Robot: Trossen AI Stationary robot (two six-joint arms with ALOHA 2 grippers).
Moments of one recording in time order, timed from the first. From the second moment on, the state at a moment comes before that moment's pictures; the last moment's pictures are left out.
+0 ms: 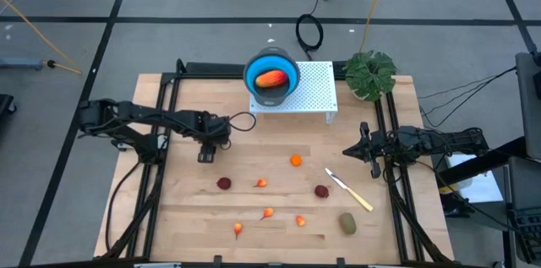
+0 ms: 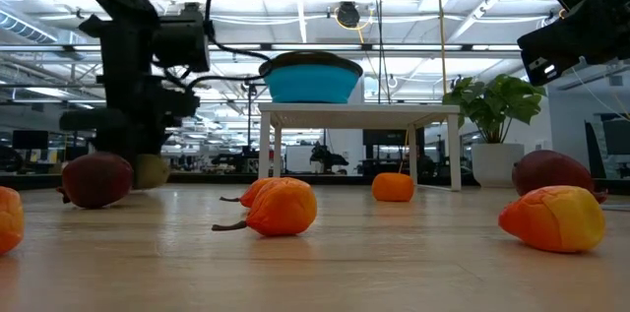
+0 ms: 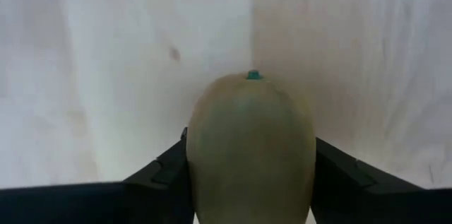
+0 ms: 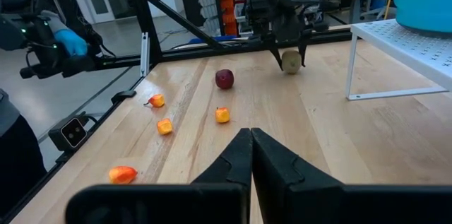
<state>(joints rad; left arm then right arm) 0.20 1.41 0.66 -0.65 -0.08 0.26 0.13 0.02 0.14 -0.23 0.00 0.17</state>
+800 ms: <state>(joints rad) 0.07 1.41 1.12 -1.07 -0.08 0.22 0.13 0.02 0.14 -0.23 0.00 0.17</state>
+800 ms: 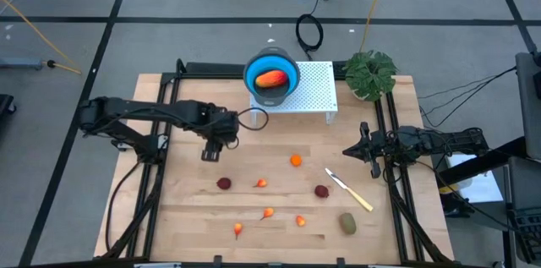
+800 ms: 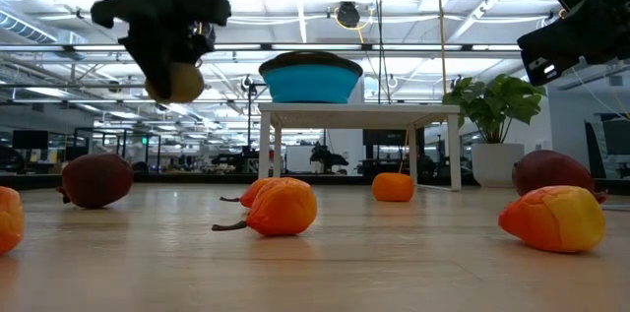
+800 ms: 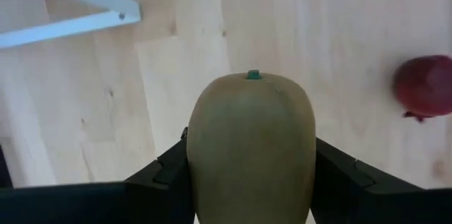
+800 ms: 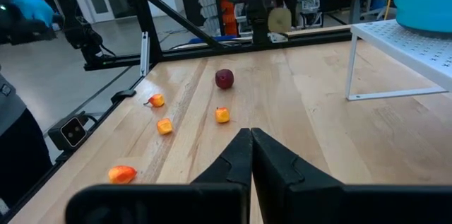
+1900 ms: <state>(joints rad) -0.19 1.41 1.19 0.33 0.09 -0.33 0.13 0.02 0.14 -0.23 0.00 0.06</state>
